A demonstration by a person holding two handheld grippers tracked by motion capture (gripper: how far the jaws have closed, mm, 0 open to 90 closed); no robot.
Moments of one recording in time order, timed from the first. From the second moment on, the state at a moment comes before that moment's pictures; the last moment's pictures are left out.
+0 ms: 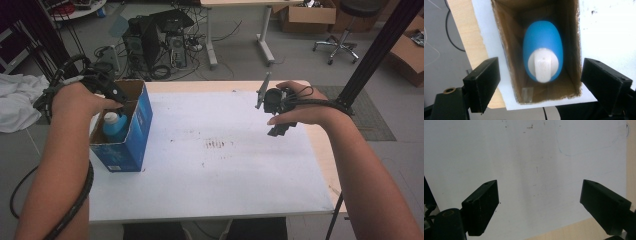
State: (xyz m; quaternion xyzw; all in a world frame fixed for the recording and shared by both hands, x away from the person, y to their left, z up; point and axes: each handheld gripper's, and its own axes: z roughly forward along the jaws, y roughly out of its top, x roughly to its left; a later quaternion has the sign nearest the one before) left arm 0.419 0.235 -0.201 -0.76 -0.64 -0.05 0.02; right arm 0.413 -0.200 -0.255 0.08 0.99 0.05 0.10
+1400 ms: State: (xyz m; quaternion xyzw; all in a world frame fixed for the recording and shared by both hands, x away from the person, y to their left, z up) left arm 0.402 0.139 -0.179 -0.90 -0.42 -0.10 -0.03; right arm 0.412 -0.197 -0.254 0.08 0.99 0.04 0.10
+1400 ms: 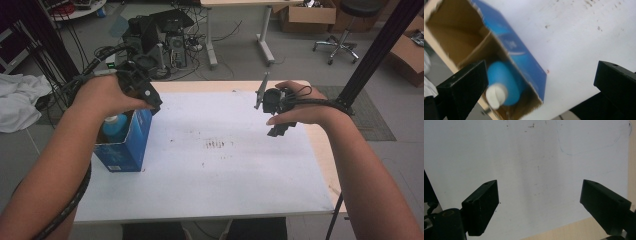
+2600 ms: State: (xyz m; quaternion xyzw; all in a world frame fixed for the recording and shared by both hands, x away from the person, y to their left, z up) left arm 0.363 0.090 -0.211 -1.00 -0.08 -0.04 -0.01; right arm 0.413 -0.193 -0.256 0.07 0.99 0.03 0.08
